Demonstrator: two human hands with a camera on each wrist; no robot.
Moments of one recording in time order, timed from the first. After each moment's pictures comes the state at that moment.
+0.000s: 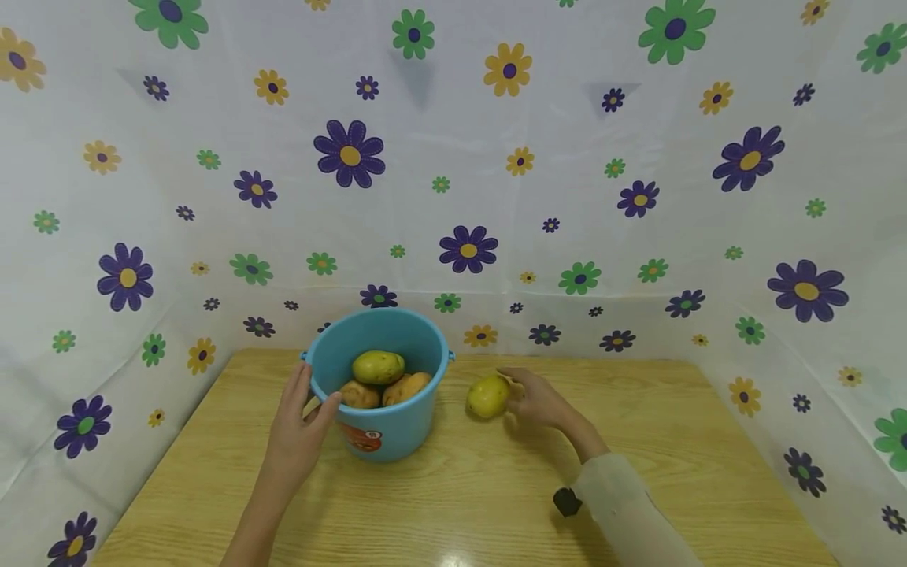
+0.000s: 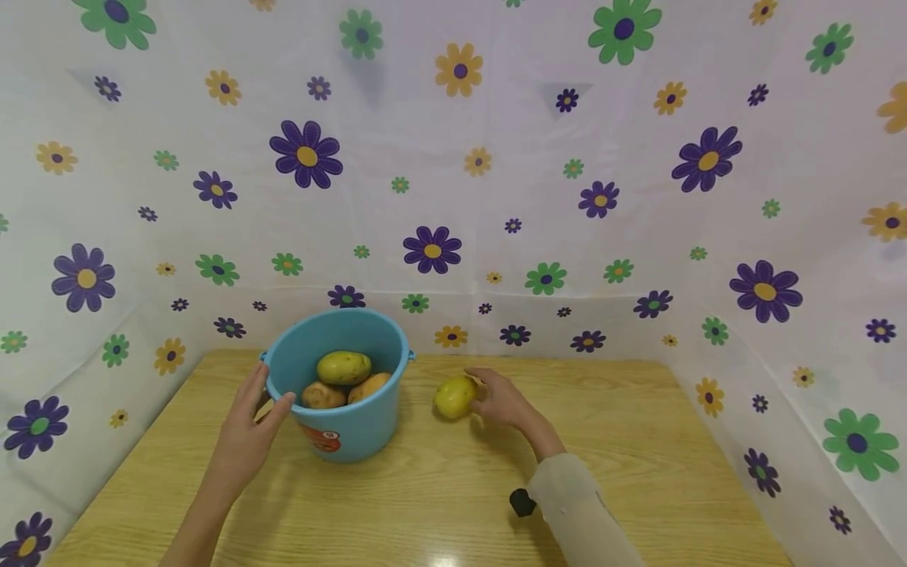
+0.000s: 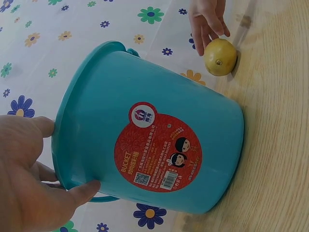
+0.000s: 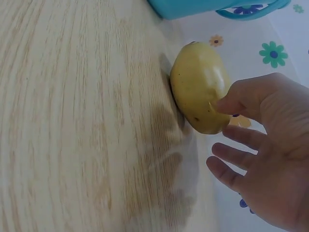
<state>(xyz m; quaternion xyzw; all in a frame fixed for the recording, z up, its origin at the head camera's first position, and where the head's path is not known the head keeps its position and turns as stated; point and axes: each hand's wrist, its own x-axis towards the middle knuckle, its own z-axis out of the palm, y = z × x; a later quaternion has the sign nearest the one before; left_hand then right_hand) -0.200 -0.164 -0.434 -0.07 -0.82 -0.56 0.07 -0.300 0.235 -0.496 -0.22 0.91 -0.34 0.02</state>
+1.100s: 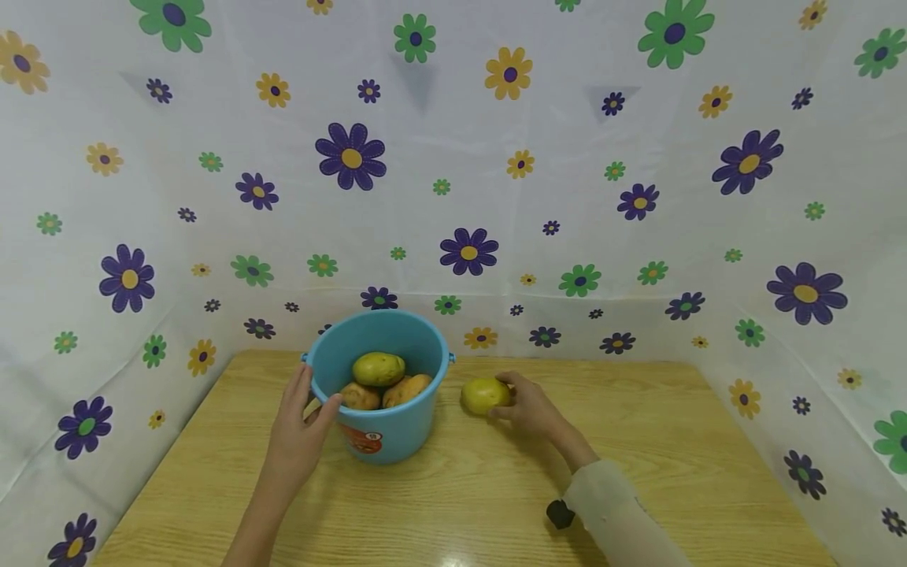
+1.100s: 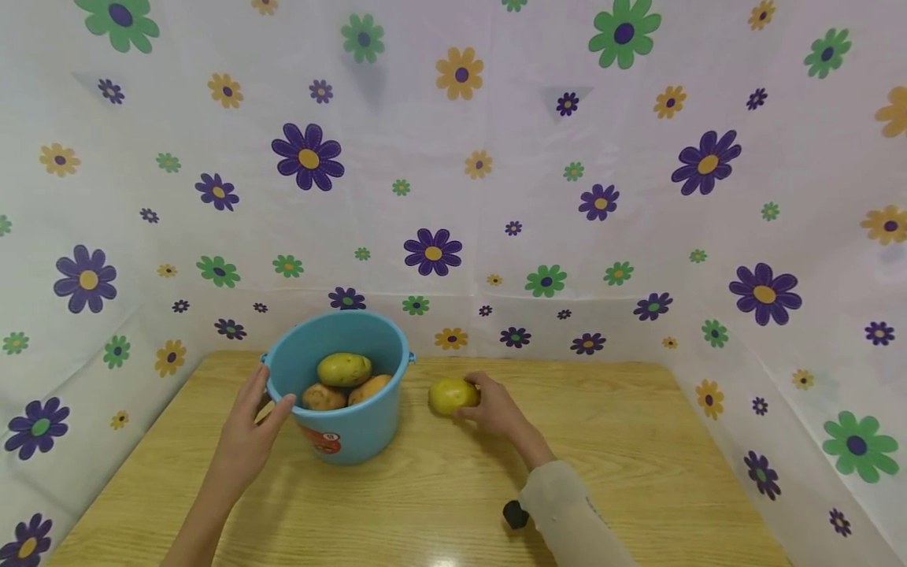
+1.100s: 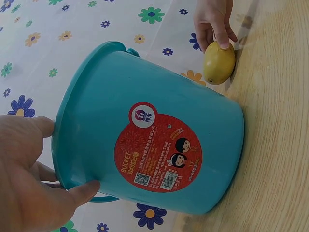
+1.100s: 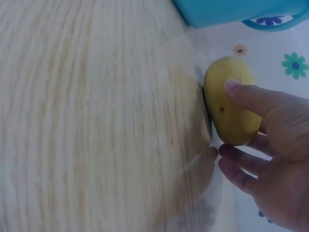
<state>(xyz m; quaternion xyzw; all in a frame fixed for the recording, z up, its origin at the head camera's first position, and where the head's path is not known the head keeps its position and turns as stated) -0.200 -0.163 -0.433 -0.07 -0.82 -0.56 0.08 -0.298 0.215 -0.514 -0.12 0.91 -0.40 0.01</state>
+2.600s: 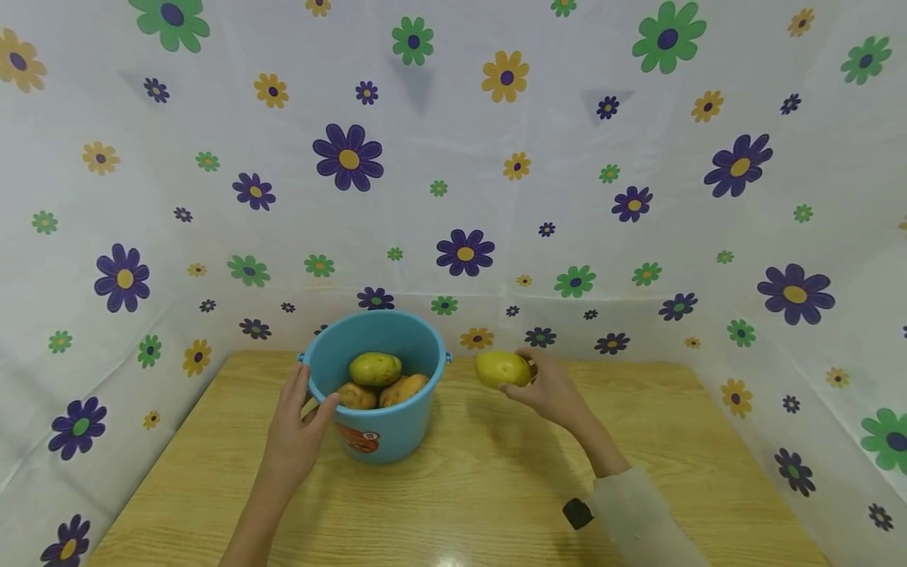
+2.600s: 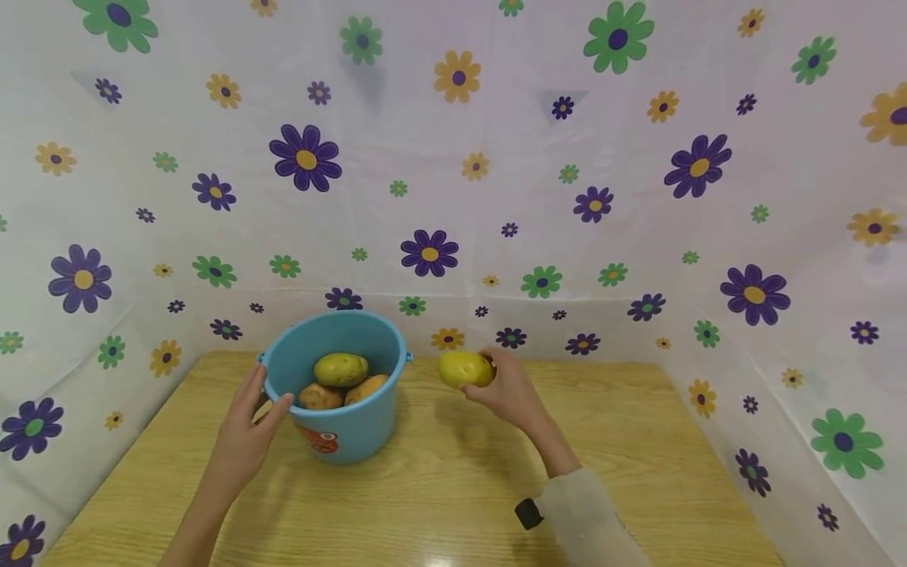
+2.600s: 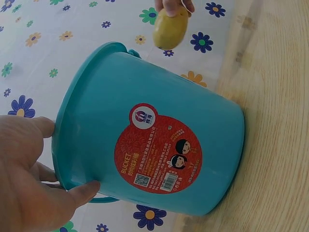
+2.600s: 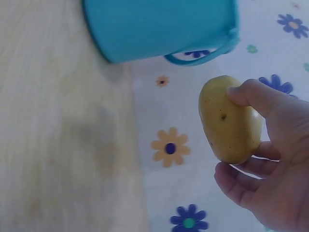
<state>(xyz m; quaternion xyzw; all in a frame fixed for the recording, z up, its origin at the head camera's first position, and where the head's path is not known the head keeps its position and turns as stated) -0.201 -0.163 -0.434 -0.07 -0.83 -0.55 0.08 -0.265 0.230 -0.436 -0.14 0.91 -0.38 -0.08</state>
